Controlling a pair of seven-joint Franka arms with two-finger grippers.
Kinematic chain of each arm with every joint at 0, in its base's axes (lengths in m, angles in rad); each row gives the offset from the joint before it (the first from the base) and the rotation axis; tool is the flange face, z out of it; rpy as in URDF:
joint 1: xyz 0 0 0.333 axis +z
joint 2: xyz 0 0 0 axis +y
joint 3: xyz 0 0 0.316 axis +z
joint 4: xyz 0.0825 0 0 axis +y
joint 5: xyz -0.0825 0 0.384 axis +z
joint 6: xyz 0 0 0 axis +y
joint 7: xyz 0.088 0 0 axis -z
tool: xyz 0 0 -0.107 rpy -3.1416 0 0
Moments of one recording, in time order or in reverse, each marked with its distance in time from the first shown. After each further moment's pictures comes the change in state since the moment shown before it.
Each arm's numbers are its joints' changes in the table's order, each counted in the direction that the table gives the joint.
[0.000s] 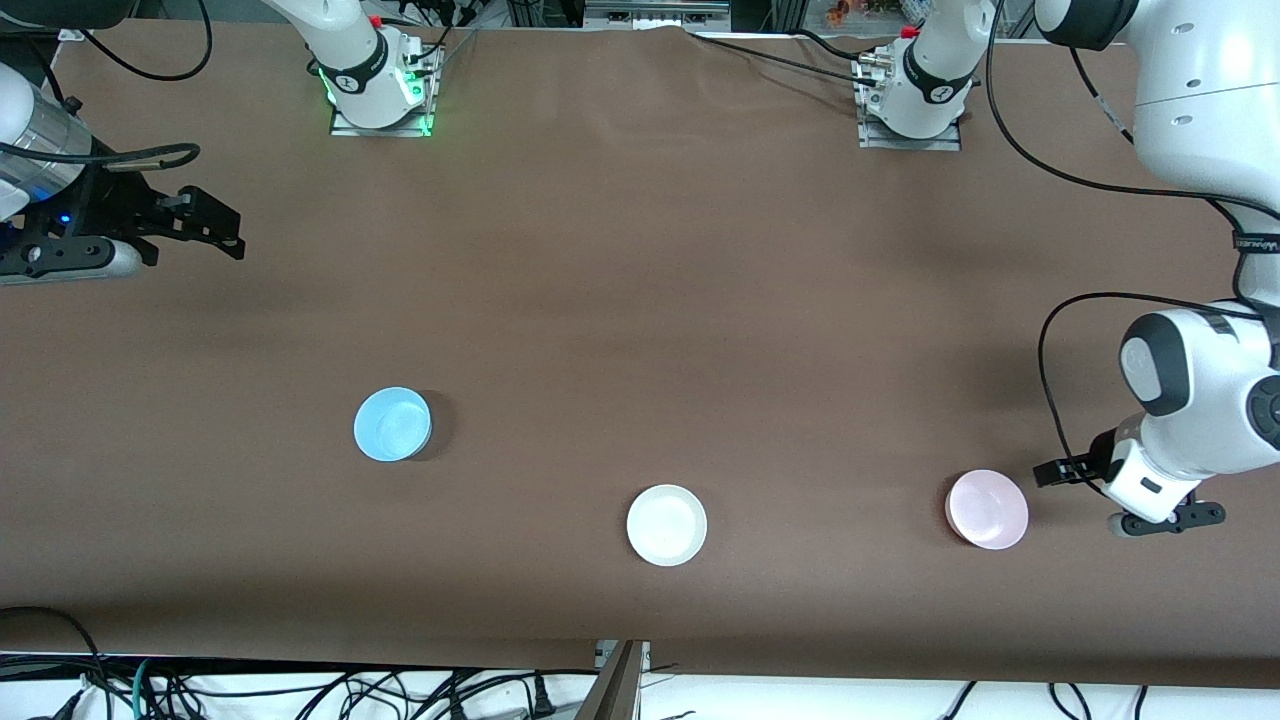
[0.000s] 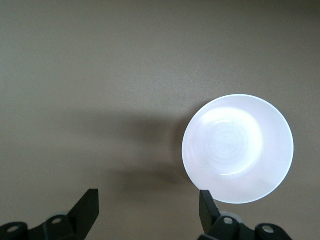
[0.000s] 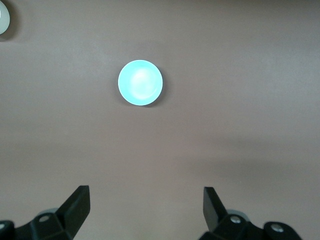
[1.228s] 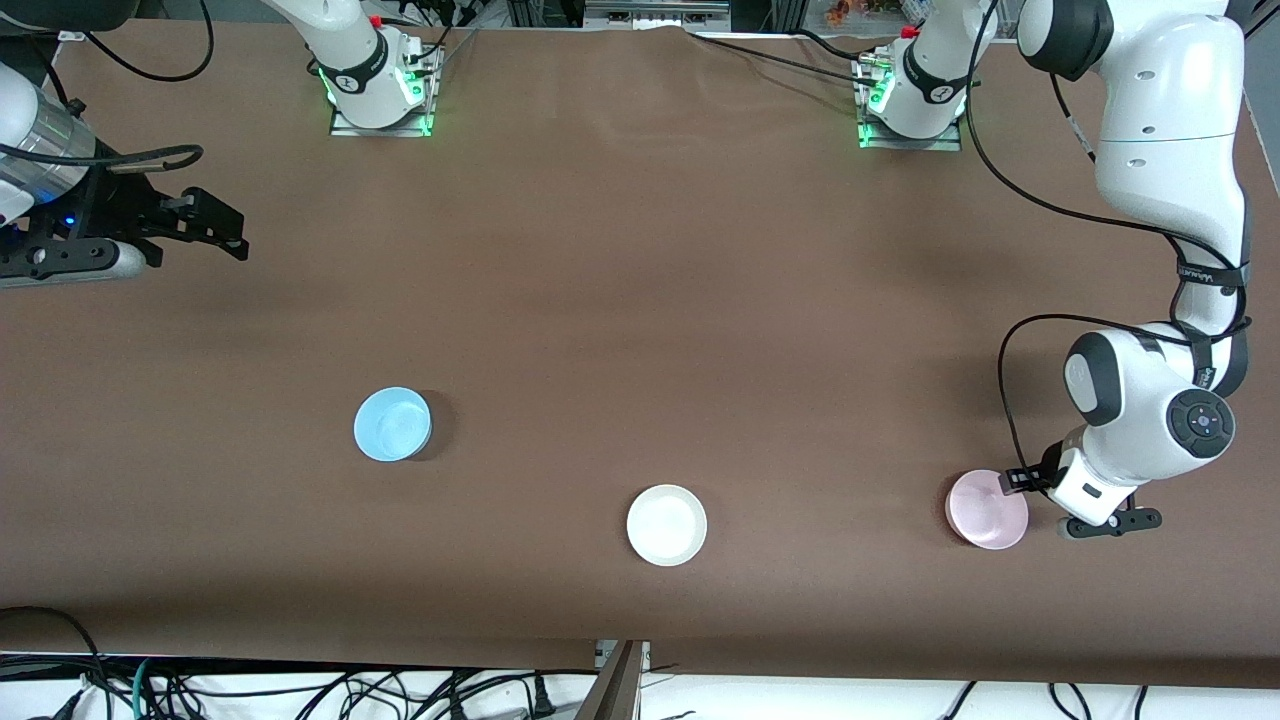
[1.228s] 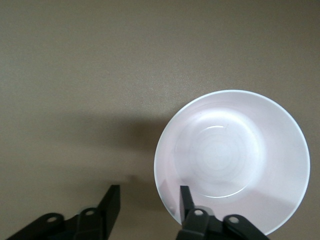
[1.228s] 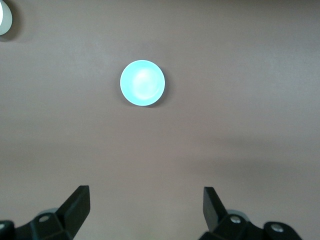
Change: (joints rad) left arm -0.027 0.079 -0.009 0.018 -0.006 -0.124 -0.007; right arm 0.000 0.016 0.001 -0.001 0.007 -0.012 0.000
